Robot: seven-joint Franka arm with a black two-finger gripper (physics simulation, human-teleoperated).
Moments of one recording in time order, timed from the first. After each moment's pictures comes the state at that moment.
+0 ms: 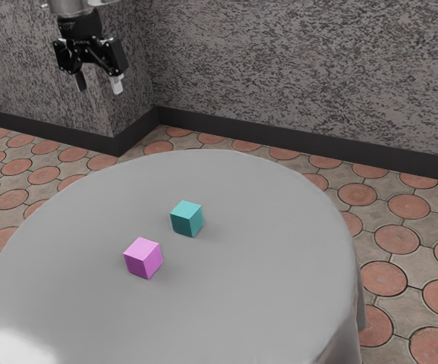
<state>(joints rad) -0.22 0.21 0.38 -1.15 -0.14 1.31 0.07</state>
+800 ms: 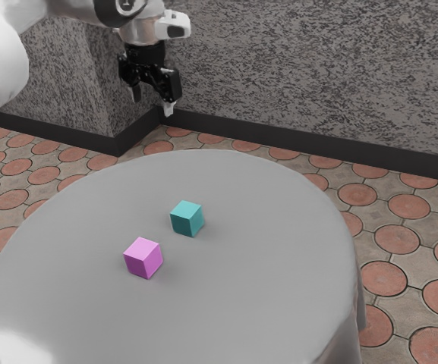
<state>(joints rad) -0.22 0.37 0.18 -1.13 0.06 1.50 0.11</state>
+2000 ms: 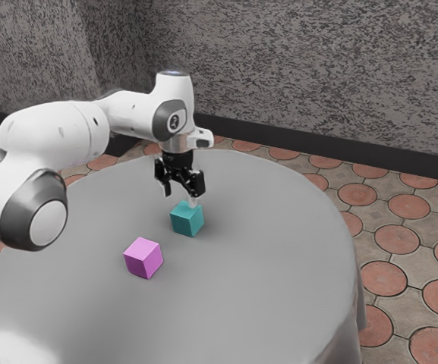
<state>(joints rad) -0.13 0.76 0.19 -1.21 -0.11 1.80 0.21</state>
